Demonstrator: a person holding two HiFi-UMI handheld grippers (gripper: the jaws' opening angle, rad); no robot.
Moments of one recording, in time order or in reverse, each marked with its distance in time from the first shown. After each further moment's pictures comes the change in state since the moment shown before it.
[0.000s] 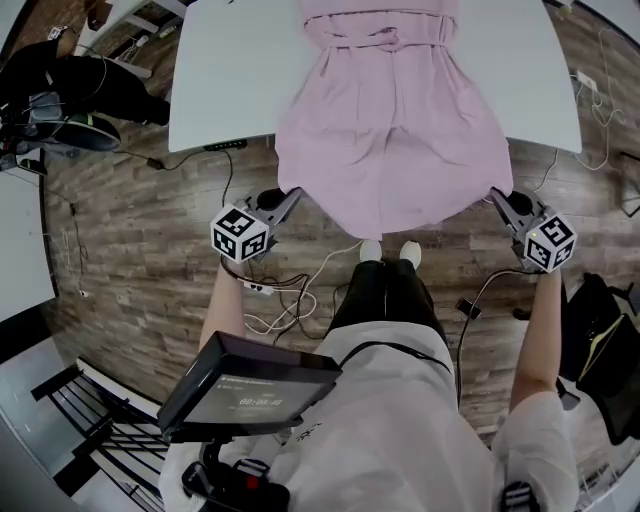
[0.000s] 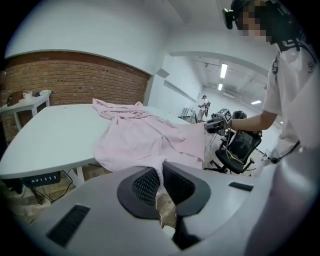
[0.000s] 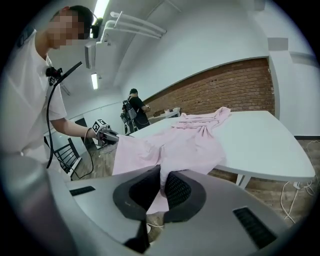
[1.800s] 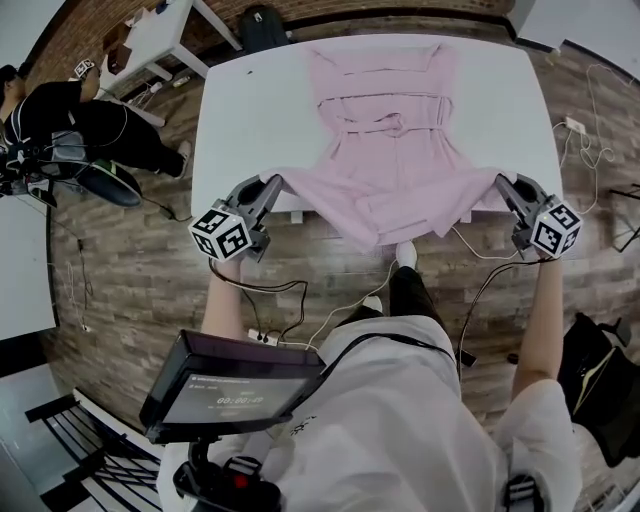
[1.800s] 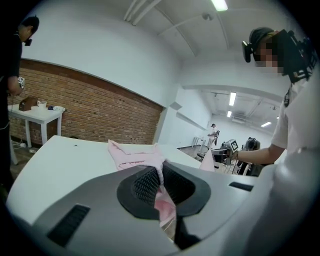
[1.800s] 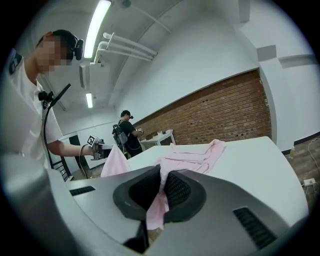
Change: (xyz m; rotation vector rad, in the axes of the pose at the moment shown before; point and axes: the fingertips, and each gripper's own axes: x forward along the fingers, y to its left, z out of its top) left arm -0.032 0.115 0.207 -0.089 -0.335 0.090; right arm 0.023 -0.103 0.184 0.050 -0.227 -0.035
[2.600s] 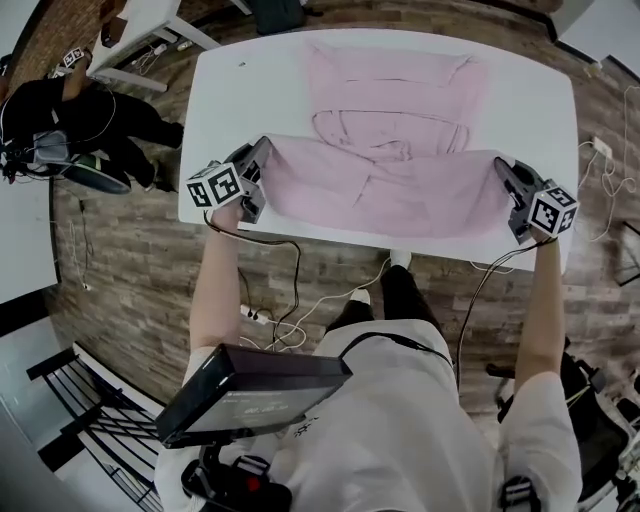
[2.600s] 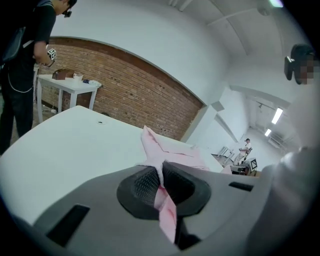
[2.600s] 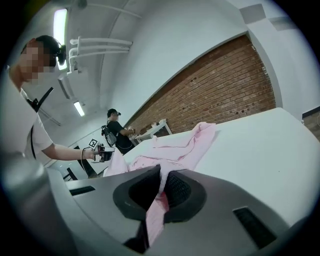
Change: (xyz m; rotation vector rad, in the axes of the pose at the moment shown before) left arm 0.120 0.171 -0.009 -0.333 0.086 0.301; right arm 0.131 -0.167 -0.004 0.182 0.121 0.061
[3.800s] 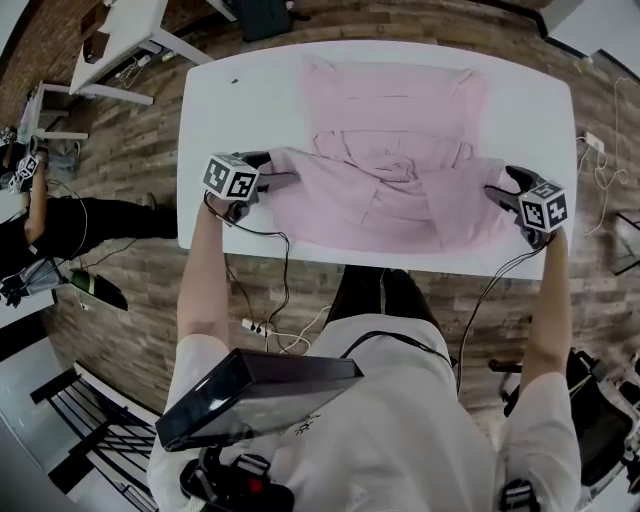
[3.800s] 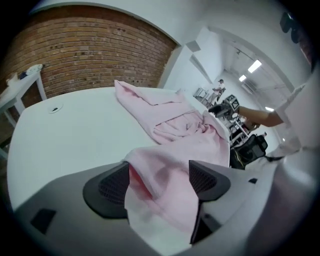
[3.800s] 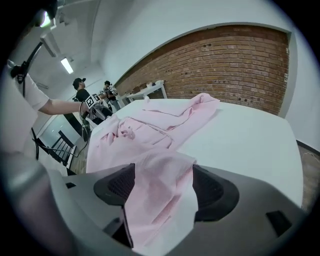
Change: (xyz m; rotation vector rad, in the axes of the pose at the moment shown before) left arm 0.051 0.026 -0.060 0.363 0.644 -0.230; right arm 0.023 -0.032 -0.047 -0.174 0.485 -0.142
